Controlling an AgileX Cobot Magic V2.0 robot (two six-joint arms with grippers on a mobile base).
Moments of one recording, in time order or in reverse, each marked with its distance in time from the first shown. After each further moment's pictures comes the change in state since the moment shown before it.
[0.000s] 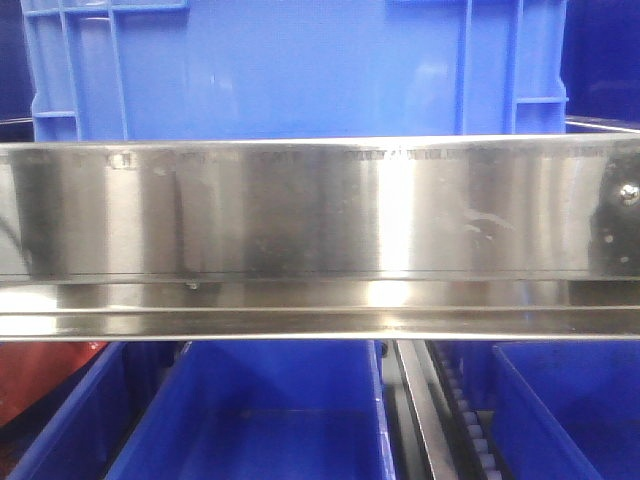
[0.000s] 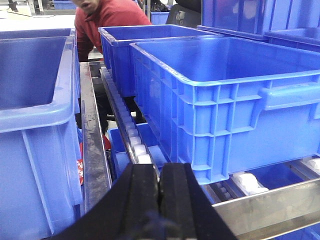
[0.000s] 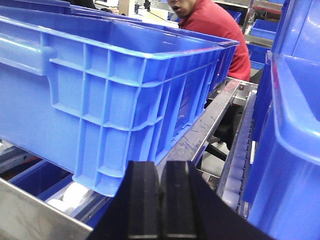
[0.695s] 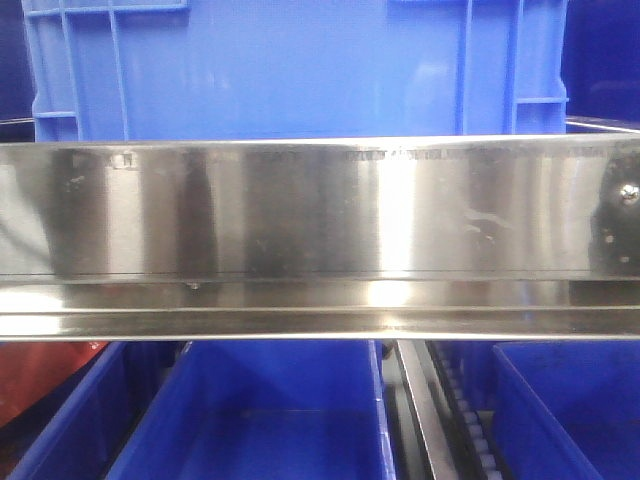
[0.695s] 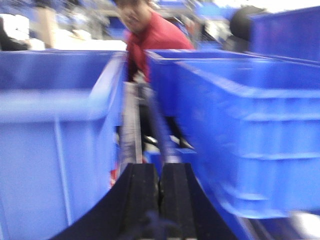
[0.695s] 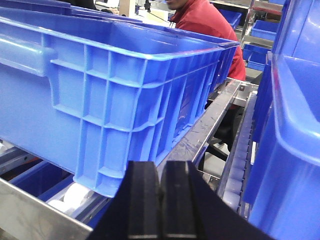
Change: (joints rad) left arm 0.391 -0.092 0.395 -0.170 -0.473 0.099; right arm 0.000 0.000 0.000 0.000 -0.002 0.000
